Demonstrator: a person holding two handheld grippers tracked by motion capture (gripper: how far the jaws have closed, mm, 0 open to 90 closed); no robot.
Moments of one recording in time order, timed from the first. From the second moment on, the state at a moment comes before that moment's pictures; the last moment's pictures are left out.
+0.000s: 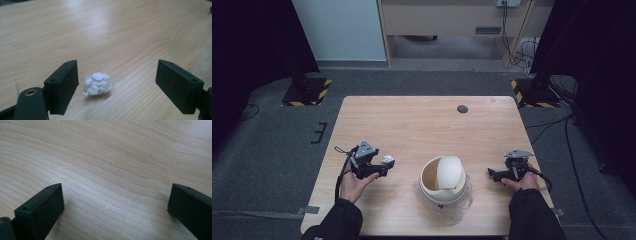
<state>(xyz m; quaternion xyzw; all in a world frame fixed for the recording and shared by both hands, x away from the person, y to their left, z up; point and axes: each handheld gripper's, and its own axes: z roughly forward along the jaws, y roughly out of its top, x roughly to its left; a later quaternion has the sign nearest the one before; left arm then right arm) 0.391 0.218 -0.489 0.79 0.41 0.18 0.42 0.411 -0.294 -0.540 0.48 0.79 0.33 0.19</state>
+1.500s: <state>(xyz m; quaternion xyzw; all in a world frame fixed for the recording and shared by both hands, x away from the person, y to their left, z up) 0.422 0.206 -0.524 0.83 0.41 0.16 0.33 0.411 -0.294 -0.540 0.48 0.79 0.33 0.19</state>
